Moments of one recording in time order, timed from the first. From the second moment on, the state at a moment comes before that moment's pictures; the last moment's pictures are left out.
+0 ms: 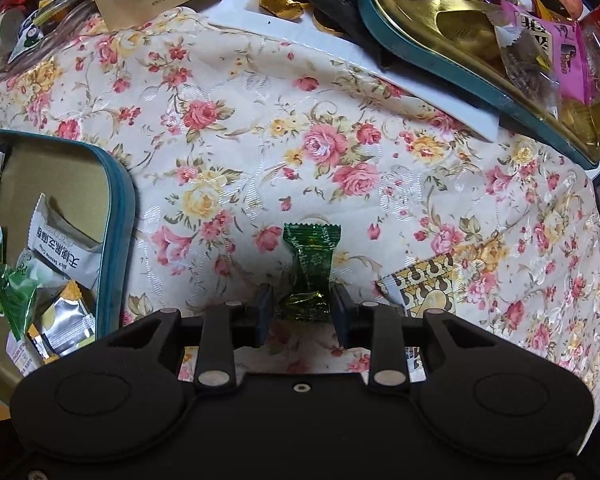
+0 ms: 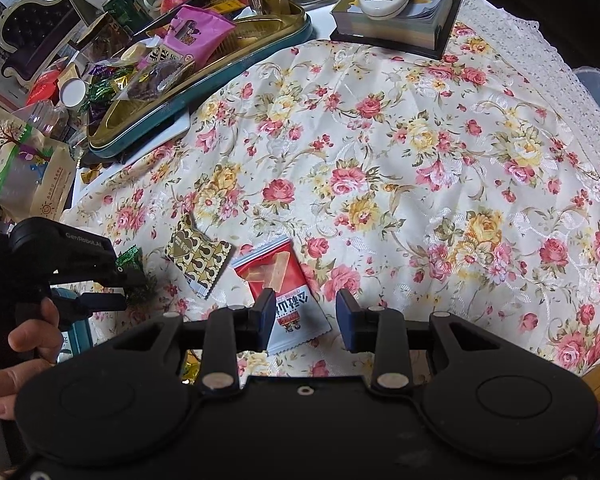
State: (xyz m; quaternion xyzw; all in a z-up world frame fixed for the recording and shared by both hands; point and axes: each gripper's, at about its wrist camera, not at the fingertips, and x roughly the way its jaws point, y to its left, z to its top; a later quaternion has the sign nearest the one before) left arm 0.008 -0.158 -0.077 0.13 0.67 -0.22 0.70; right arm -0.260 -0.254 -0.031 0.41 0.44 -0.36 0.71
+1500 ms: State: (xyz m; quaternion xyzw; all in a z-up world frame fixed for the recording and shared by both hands) left arm -0.021 -0.115 -0.016 0.23 0.64 -0.32 0.66; right arm -0.207 -0.222 -0.071 0.23 0.50 -0.35 0.76
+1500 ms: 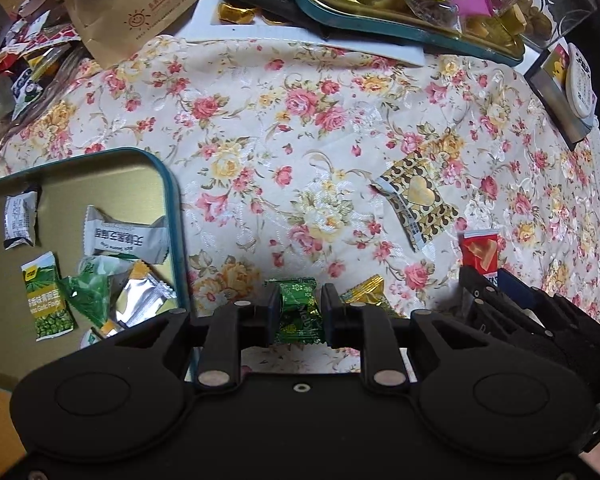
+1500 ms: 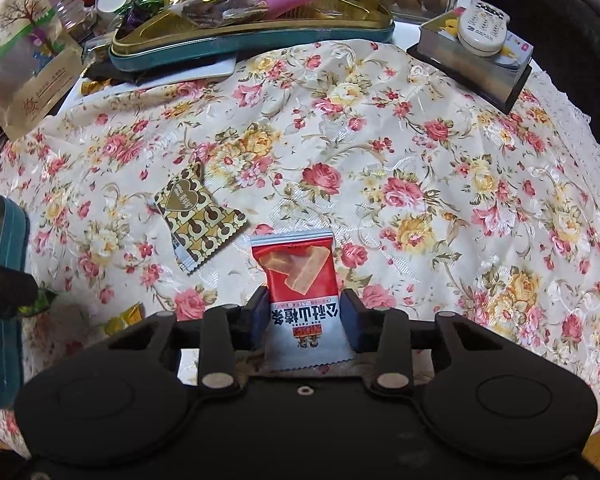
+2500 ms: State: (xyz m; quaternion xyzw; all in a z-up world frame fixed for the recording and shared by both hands) left arm 0.089 0.021 0.036 0.23 0.60 -0.26 0.72; right arm -0.146 -0.172 0.038 0.33 0.39 -0.25 0.82
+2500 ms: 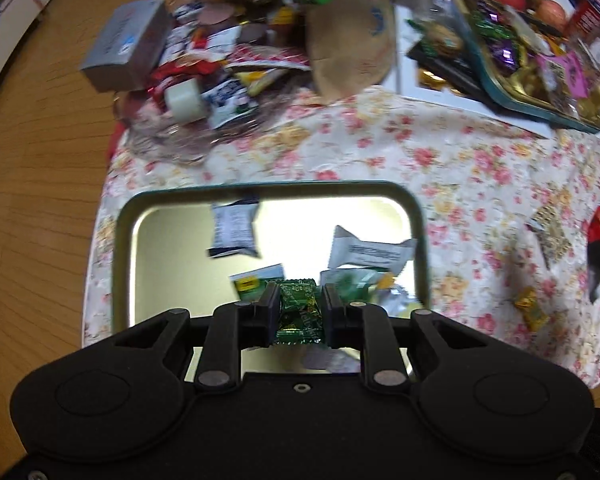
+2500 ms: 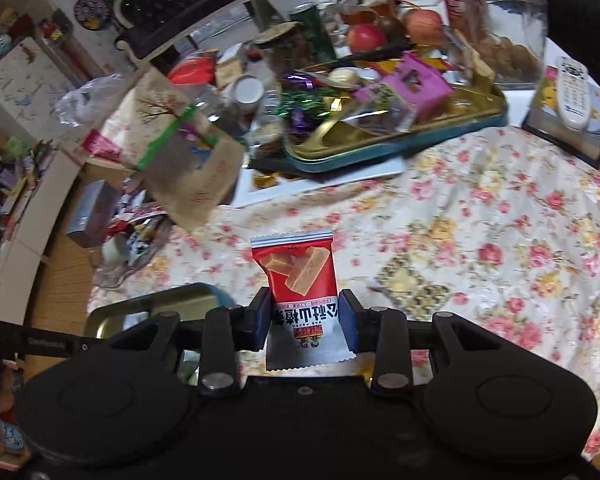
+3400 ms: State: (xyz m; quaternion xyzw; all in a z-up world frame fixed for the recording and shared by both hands) left arm 0.135 0.069 0.023 0.25 0.58 -0.23 0.74; right arm -0.062 -0.039 0.033 0.31 0.45 -0.07 0.84
